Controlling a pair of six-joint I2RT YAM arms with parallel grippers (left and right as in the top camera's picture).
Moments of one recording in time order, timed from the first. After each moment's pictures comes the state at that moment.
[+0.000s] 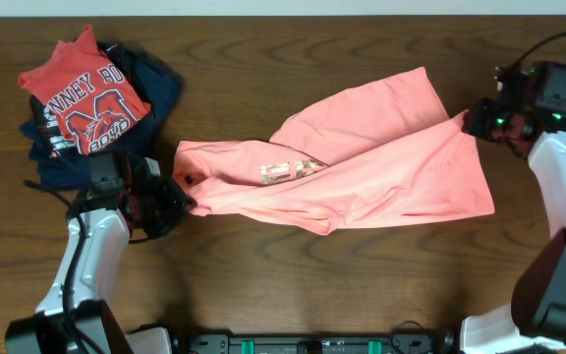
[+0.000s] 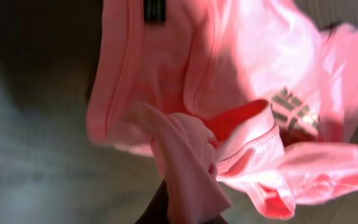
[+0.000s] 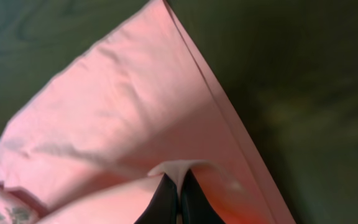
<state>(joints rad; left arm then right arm) 0.22 1.39 0.72 -0.60 0.55 -0.49 -0.24 1.70 1.24 -0.54 -0.33 0.15</state>
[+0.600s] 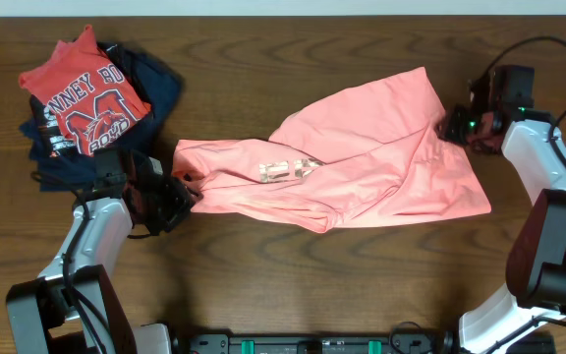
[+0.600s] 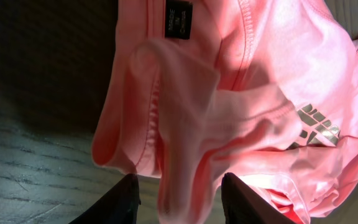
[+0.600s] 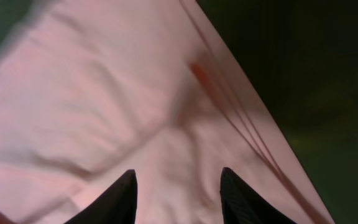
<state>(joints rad) 0.22 1.51 0.72 -0.53 0.54 -0.49 -0.17 1.84 1.24 -0.57 -0.24 0.23</state>
